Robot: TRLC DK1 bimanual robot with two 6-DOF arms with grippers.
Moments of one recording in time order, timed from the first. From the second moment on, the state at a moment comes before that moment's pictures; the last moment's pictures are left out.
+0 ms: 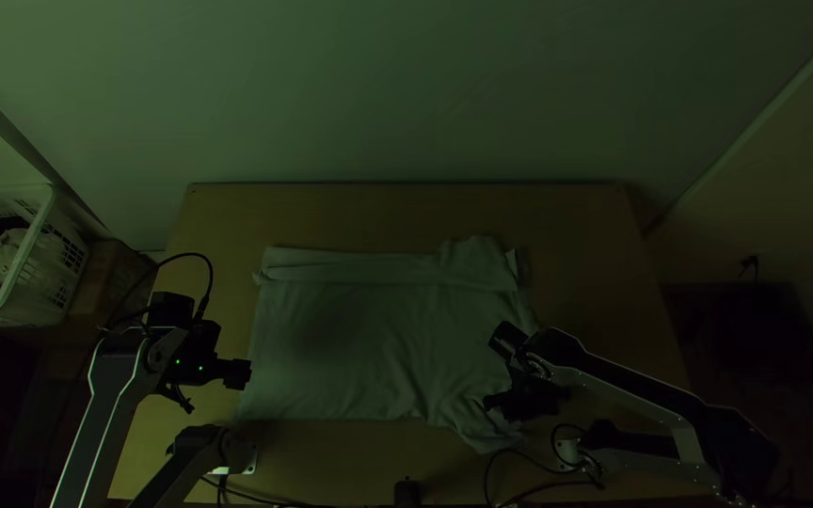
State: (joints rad) left arm 0.04 0.83 0.84 -1.30 0.04 0.15; right arm 0.81 1.32 0.67 -1.06 -0.27 0.59
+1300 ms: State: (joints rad) left arm 0.00 0.95 0.65 -1.26 -0.08 0.41; right arm 0.82 1.36 0.68 -1.04 -0.25 0.57
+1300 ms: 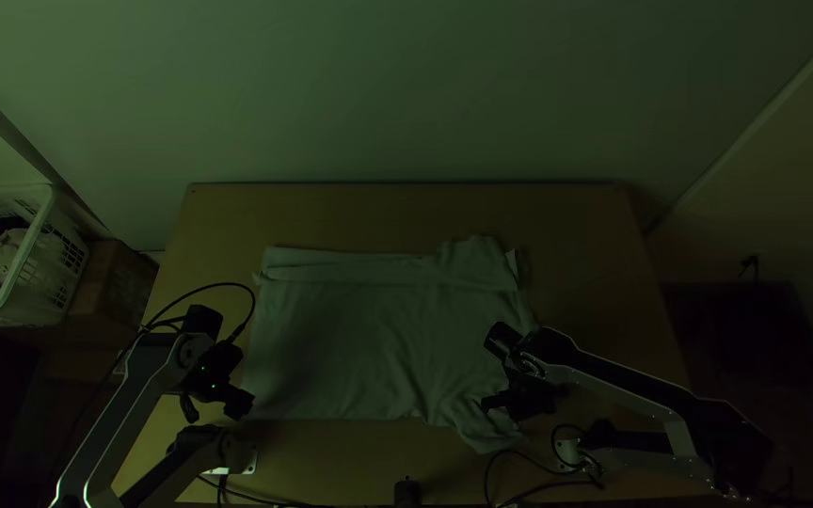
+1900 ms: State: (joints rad) left arm -0.20 1.05 0.59 -1.17 -0.14 0.36; right arm 0.82 1.36 0.68 -1.04 -0.25 0.57
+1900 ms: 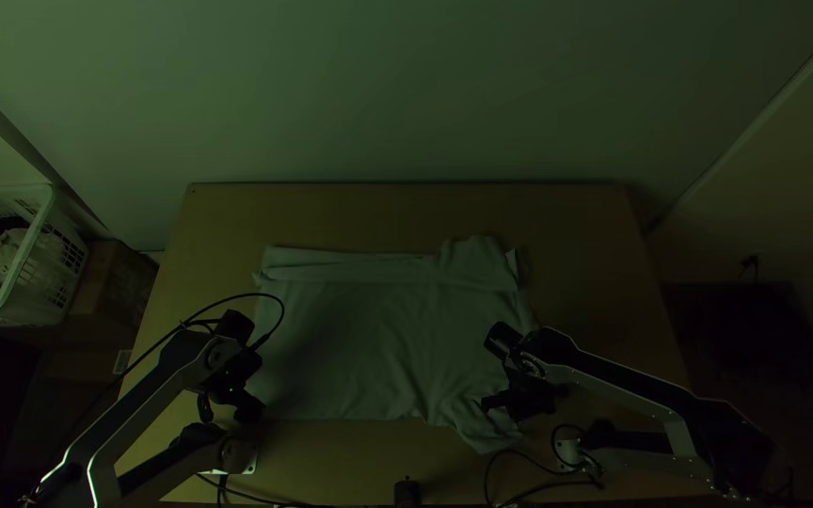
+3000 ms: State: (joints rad) left arm -0.10 1.11 0.71 -1.00 -0.18 0.44; right arm 0.60 1.34 0.82 -1.15 -0.18 0.42
